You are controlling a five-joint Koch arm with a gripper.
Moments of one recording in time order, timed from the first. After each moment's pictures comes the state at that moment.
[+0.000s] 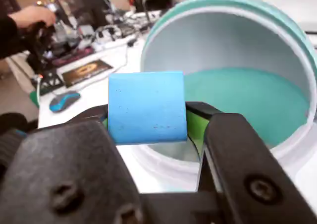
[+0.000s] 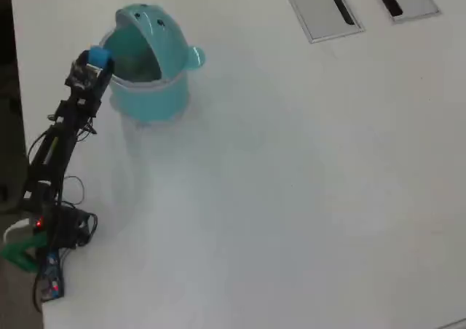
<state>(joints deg) -58.3 103.4 97.6 9.9 -75.1</state>
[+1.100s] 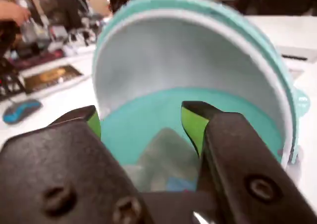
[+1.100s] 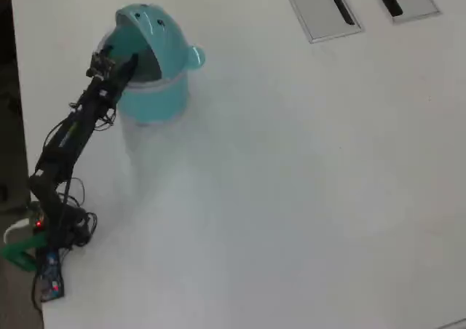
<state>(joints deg) -52.3 92.3 91.0 0.3 -79.9</state>
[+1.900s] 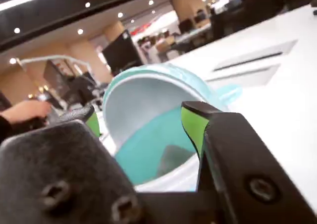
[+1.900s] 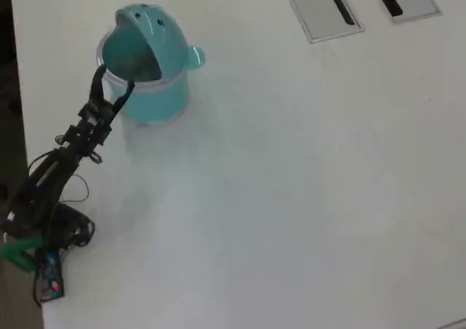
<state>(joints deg) -42.8 121.0 118.8 -7.9 -59.5</state>
